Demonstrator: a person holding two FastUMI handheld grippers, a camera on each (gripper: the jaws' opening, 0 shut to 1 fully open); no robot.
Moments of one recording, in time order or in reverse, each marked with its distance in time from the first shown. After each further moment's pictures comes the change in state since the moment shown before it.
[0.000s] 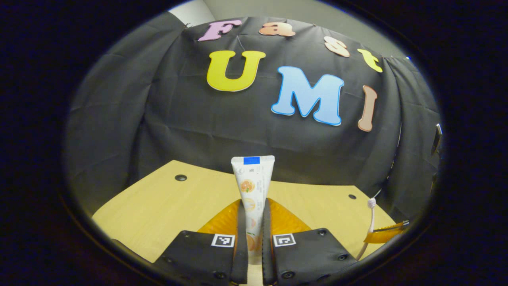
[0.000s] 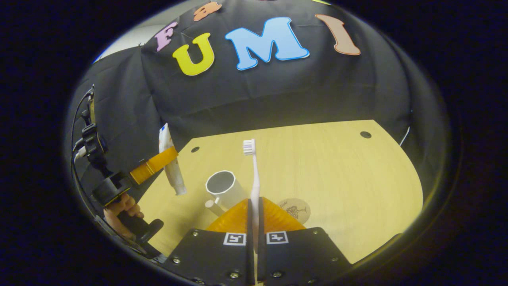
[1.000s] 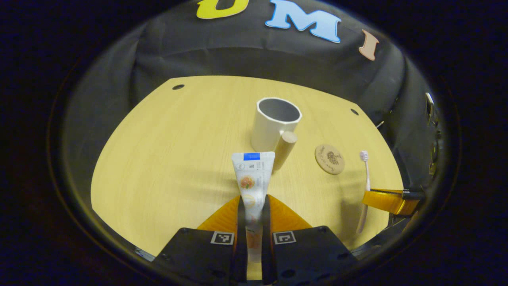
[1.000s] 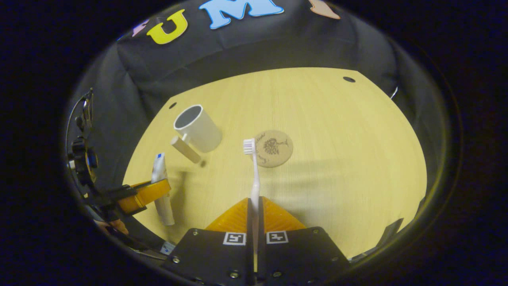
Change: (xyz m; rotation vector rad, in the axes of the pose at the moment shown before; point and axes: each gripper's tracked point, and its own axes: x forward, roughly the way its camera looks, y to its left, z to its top) left arm -0.114 0.001 -0.195 0.010 0.662 0.094; right arm -0.021 -0.038 -0.114 0.088 0.320 -0.064
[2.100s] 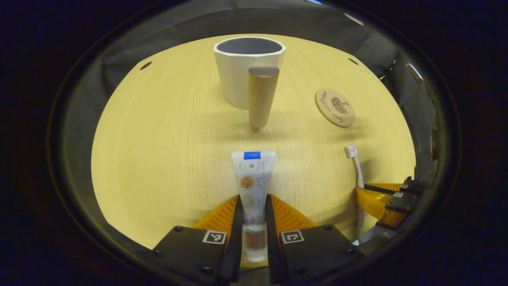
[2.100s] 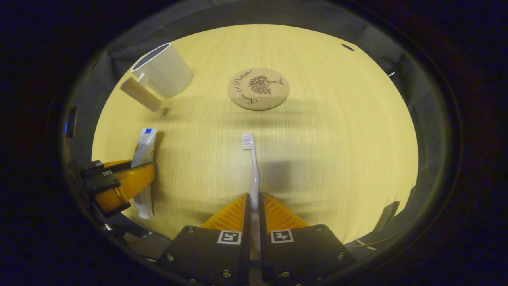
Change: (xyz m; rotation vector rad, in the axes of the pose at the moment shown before) left arm 0.043 -0.020 -0.080 0.185 0.426 0.012; right arm 0.031 -0.018 -0.085 -0.012 0.422 -0.221
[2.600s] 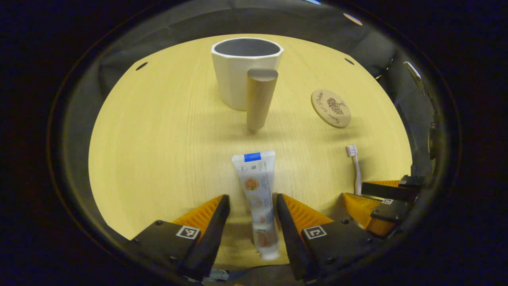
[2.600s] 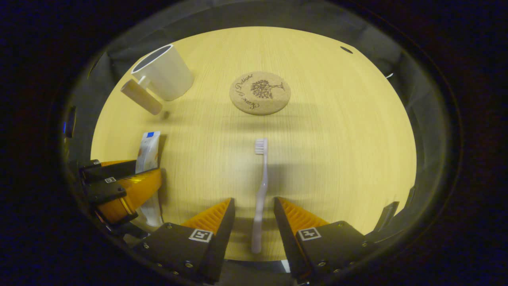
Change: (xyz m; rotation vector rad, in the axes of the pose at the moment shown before) left arm -0.003 -0.002 0.003 -0.007 0.004 -0.035; right arm 0.001 0.004 0.001 0.002 -0.008 -0.026
